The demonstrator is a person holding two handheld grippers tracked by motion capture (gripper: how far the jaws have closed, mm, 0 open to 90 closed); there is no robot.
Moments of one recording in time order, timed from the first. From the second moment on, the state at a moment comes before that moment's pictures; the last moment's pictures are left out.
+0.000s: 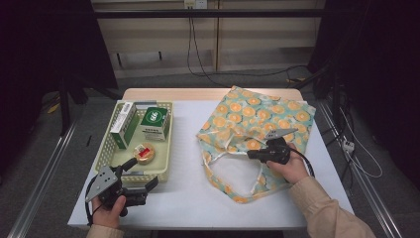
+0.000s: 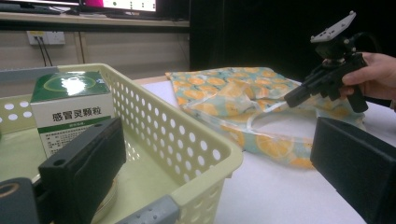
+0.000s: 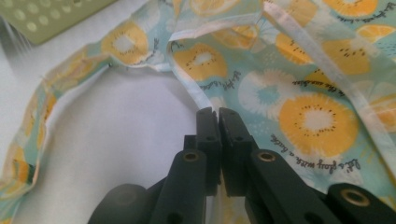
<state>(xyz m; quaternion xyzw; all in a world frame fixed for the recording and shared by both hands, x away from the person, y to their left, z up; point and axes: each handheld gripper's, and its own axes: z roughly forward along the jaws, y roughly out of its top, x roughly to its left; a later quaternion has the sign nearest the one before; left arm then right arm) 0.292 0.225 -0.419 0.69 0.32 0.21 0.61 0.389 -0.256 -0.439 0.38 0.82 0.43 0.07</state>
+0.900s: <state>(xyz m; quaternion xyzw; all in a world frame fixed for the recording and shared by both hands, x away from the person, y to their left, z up) 0.293 0.223 -0.420 0.70 0.32 0.21 0.61 0.431 -0.286 -0.433 0.46 0.77 0.45 0.08</state>
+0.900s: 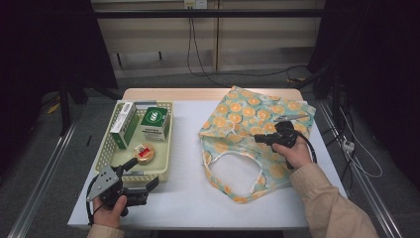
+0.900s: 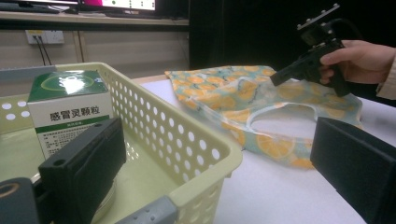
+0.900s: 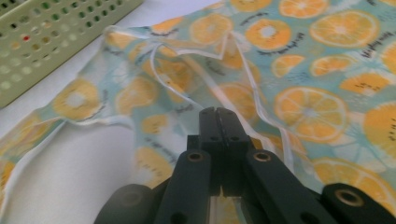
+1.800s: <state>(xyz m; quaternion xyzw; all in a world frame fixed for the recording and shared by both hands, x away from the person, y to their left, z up) 0.293 0.223 -0.421 0.70 0.32 0.21 0.61 0.429 -0.282 -0.437 0.44 0.79 0.41 0.13</state>
